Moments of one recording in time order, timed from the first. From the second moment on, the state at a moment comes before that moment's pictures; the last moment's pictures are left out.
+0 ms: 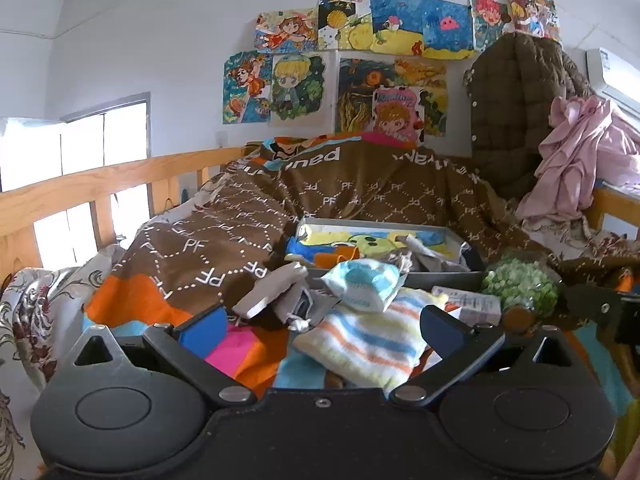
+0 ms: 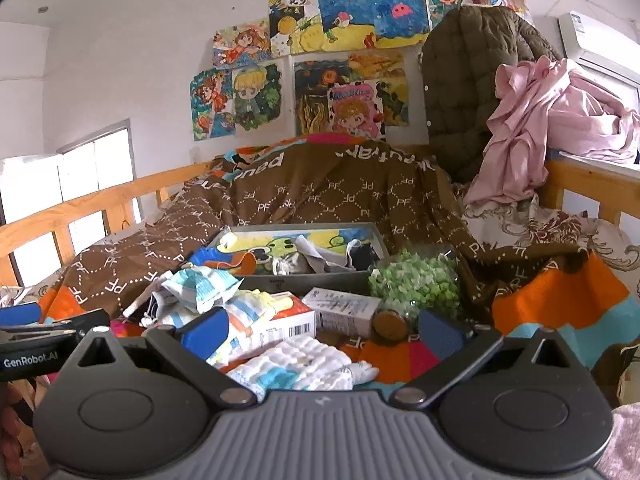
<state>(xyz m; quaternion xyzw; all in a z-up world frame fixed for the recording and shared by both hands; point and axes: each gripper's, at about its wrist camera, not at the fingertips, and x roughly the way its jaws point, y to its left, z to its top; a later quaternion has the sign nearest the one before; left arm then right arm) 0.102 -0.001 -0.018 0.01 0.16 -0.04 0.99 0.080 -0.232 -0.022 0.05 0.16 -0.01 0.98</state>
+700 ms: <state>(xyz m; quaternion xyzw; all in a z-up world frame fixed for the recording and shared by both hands) 0.110 0.000 -0.029 -0.01 0.18 -0.04 0.98 0.101 -0.220 -0.036 0.02 0.22 0.00 0.98</state>
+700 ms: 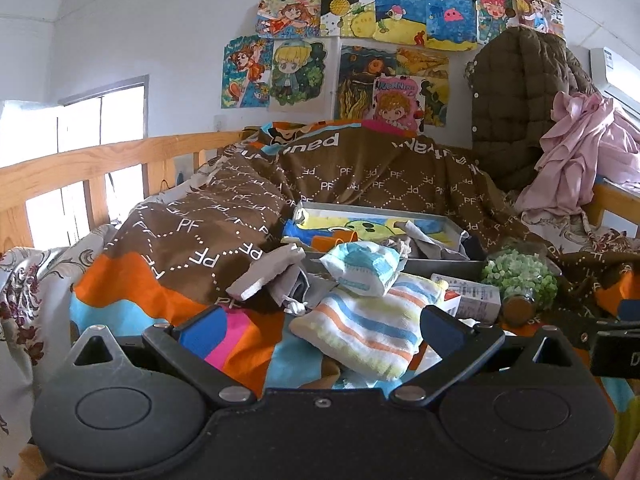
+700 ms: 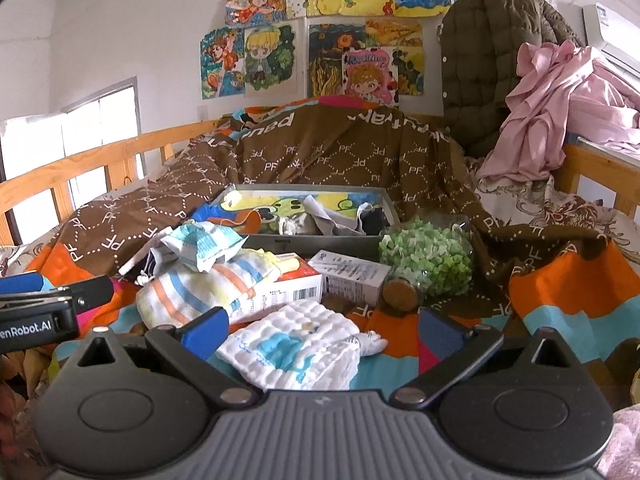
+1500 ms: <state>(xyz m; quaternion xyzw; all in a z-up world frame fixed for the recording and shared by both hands) 0.127 -0.003 -0.039 -0.02 0.20 -0.06 0.98 0.121 -0.214 -0.044 0.02 0.26 0.03 0.96</state>
